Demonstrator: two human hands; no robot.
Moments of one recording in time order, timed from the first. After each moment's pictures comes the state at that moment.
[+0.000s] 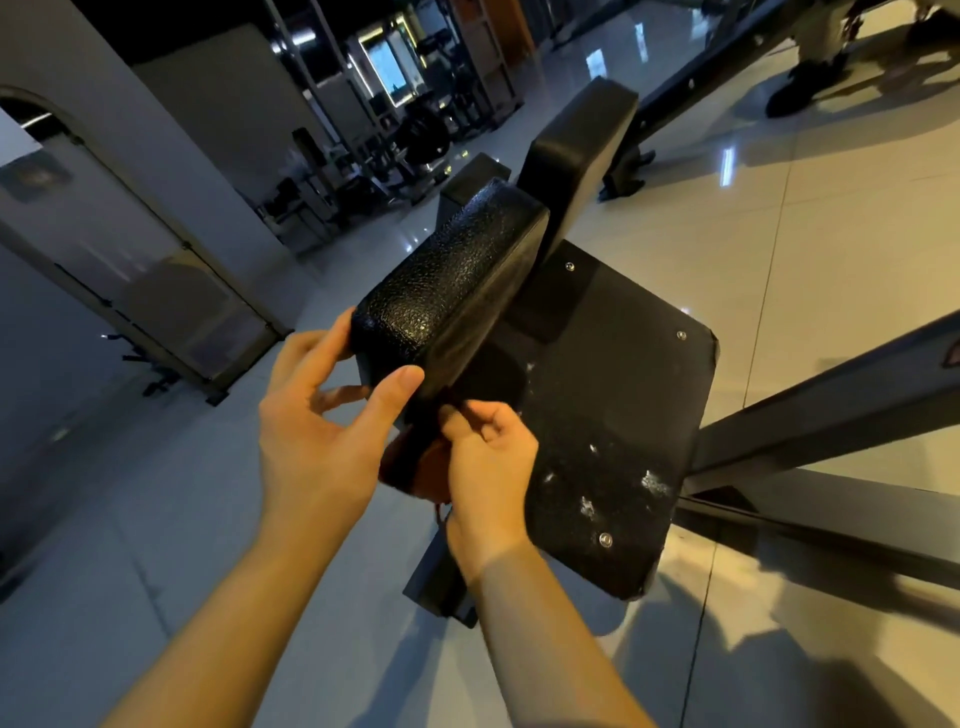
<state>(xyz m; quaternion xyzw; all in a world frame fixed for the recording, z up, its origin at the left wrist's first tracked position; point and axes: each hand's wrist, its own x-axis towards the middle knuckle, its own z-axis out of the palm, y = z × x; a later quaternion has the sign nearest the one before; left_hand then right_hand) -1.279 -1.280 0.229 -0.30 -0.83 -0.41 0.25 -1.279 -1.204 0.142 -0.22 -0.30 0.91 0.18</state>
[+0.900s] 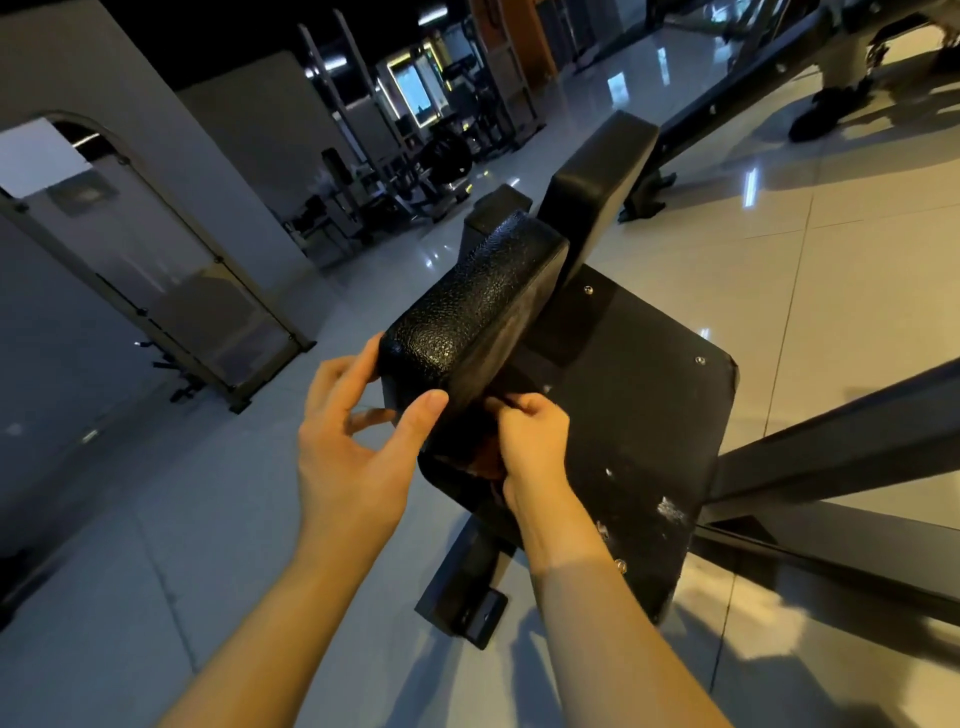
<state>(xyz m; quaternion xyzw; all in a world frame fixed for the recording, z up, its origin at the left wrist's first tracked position) -1.278 -1.277 0.224 -0.28 -0.82 -0.42 0.25 -1.325 -1.162 0.132 -0.25 -0.36 0.89 0.15</state>
